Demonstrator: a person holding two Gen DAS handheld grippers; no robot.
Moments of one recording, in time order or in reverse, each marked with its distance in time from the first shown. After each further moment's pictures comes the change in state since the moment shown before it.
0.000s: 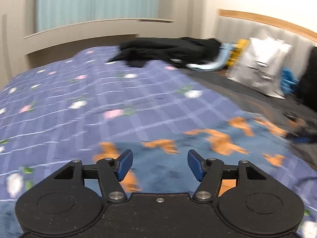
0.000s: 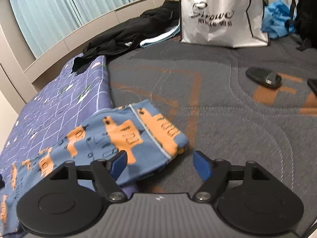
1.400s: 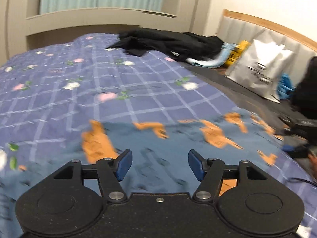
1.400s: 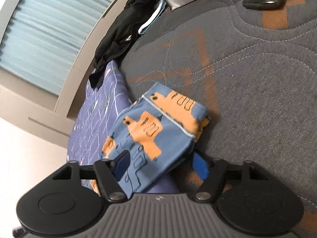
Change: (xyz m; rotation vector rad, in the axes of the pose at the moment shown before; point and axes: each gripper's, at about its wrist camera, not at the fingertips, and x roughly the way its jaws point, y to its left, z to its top) left arm 0.009 -0.017 -0.021 -0.071 0.032 -0.112; right arm 0.027 -0.044 -0.007 0.432 0.117 0.322
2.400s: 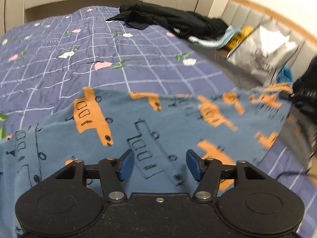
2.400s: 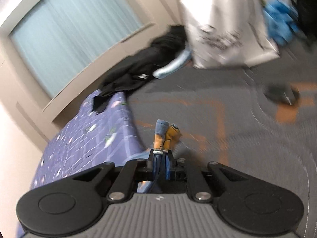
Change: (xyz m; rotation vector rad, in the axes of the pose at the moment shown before) left arm 0.010 0.011 -0.005 -0.114 0.129 -0.040; right arm -0.022 0.087 0.005 -0.368 -0.270 -0.131
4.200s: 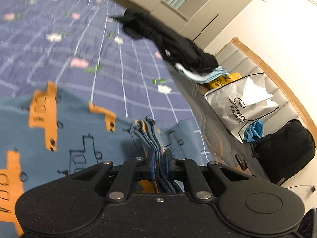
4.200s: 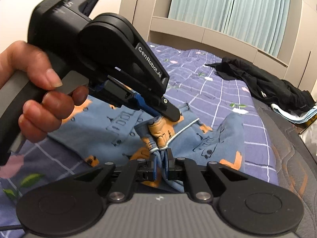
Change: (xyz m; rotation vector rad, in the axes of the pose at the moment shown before) left arm 0.005 -0.019 0.015 -0.283 -0.127 -0.190; right arm -0.015 0.218 -0.177 -0.972 0.142 0.186
